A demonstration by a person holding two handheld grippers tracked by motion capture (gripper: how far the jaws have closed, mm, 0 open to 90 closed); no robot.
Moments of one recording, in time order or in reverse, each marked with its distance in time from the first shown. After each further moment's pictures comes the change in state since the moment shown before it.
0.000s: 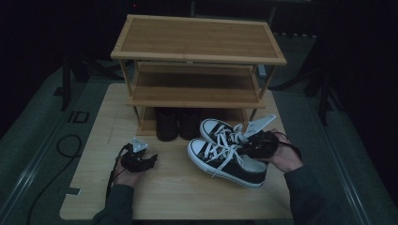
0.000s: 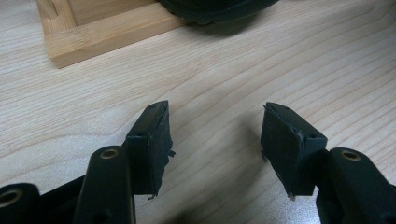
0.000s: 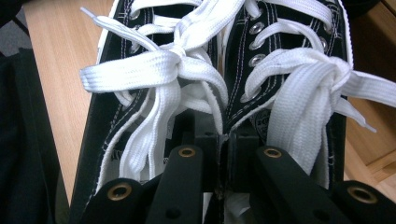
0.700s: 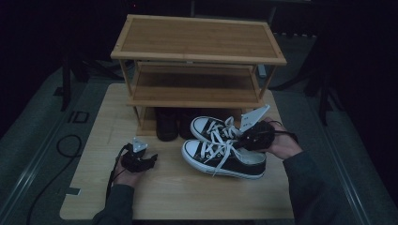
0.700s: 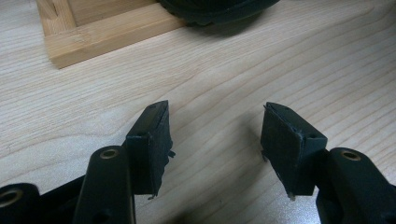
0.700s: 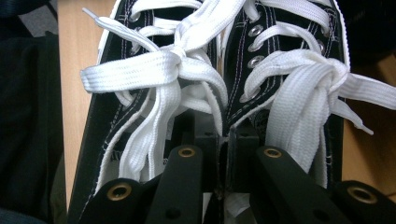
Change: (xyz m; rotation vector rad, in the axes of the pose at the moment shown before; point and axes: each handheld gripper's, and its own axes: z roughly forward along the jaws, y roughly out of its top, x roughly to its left) left arm 0.000 0.000 0.000 -0.003 0.000 -0.004; right arm -0.009 0.032 -0.008 0.002 0.080 -0.184
